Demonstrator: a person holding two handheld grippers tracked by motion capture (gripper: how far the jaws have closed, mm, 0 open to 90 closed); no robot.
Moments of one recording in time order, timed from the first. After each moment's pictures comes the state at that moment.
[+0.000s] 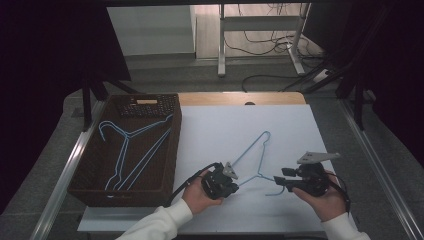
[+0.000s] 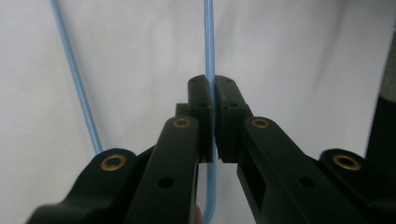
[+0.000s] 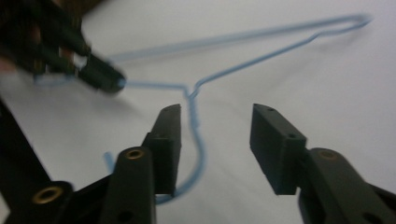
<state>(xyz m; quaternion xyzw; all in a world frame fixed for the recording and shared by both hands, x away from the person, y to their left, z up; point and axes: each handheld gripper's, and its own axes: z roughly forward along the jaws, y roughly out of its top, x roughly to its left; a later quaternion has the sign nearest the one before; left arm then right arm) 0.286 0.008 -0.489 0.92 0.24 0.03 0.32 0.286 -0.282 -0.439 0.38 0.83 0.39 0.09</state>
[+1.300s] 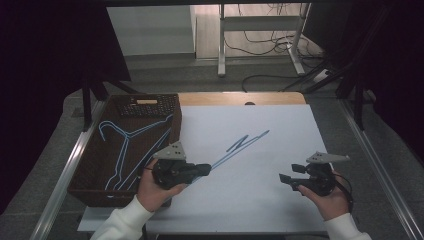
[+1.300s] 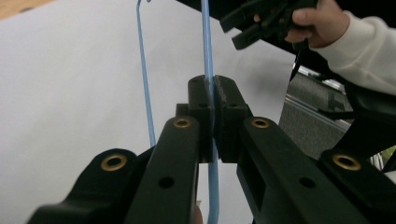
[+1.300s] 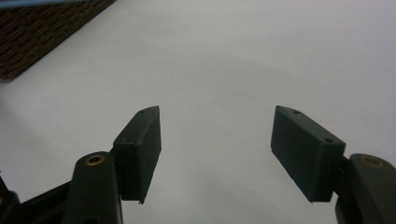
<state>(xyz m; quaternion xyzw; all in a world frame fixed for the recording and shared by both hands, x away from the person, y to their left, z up) 0.256 0.122 -0.396 0.82 0.27 0.03 0.50 0.293 -0.303 -0.455 0.41 0.81 0.40 0.11</state>
